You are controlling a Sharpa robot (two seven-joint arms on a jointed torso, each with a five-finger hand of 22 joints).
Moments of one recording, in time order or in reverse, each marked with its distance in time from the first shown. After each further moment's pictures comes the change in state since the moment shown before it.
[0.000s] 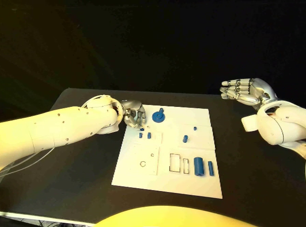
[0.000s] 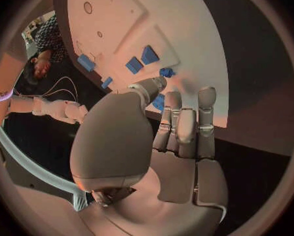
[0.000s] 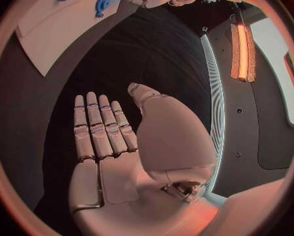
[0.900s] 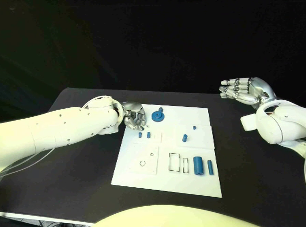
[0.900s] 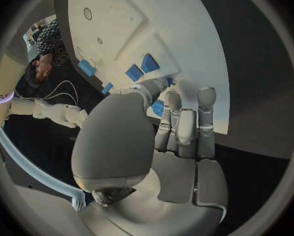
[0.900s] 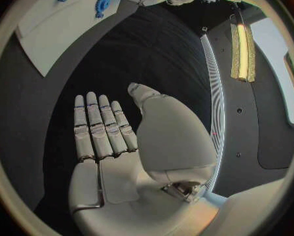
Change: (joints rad) left arm -0.004 0.013 -0.007 -0.014 -0.015 0.030 0.008; left_hand 0.026 0.018 -0.008 0.009 0.000 0.018 -0.011 0.013 -0.013 -0.004 -0.004 0.053 0.034 0.004 -0.004 0.000 0.009 0.000 0.004 -0.004 0.000 0.002; right arm 0.000 0.000 0.000 0.001 0.000 0.000 0.000; right_hand 0.000 0.000 0.000 0.000 0.000 0.000 0.000 0.000 0.000 0.000 0.000 0.000 0.000 0.000 0.000 0.000 0.000 0.000 0.000 0.000 0.000 0.000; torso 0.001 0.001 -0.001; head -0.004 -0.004
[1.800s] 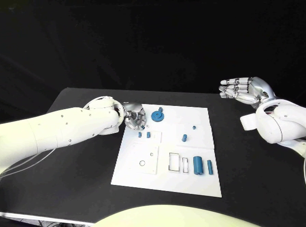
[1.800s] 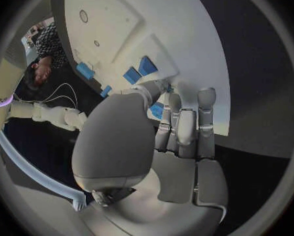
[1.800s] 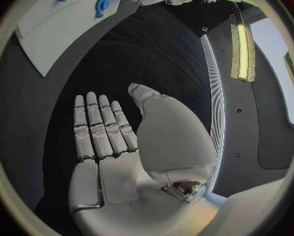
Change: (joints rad) left arm -0.003 0.014 -0.003 -0.016 -0.019 -0.002 0.003; left_hand 0.007 -0.014 0.007 0.013 0.000 -0.010 0.005 -0.005 -0.022 -0.004 -0.003 0.015 0.009 0.000 0.000 0.000 0.010 0.000 0.004 -0.004 0.000 0.010; right arm 0.000 -0.001 0.000 0.000 0.000 0.000 0.000; right_hand -0.004 0.004 0.000 0.000 0.000 0.004 0.004 -0.004 -0.001 0.000 0.000 0.000 0.000 0.000 0.000 0.000 -0.004 0.000 0.000 0.000 0.000 -0.004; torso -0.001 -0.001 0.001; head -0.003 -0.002
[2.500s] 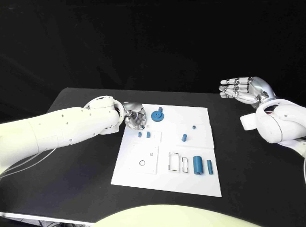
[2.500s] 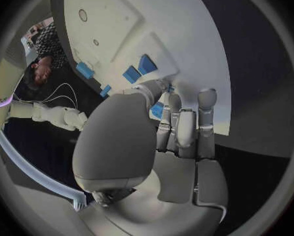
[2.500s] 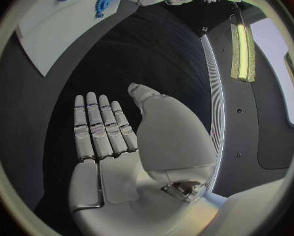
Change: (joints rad) left arm 0.001 0.006 0.000 -0.007 -0.002 0.000 0.001; left_hand 0.019 0.019 -0.012 0.012 -0.005 0.000 -0.003 -0.010 -0.018 0.000 0.000 0.011 0.005 0.016 -0.009 0.004 0.025 0.000 0.018 -0.003 0.009 0.022; right arm 0.000 -0.001 0.000 0.000 0.000 0.000 0.000; right_hand 0.000 0.000 0.000 0.000 0.000 0.000 0.000 0.000 0.000 0.000 0.000 0.000 0.000 0.000 0.000 0.000 0.000 0.000 0.000 0.000 0.000 0.000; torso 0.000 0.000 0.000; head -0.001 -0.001
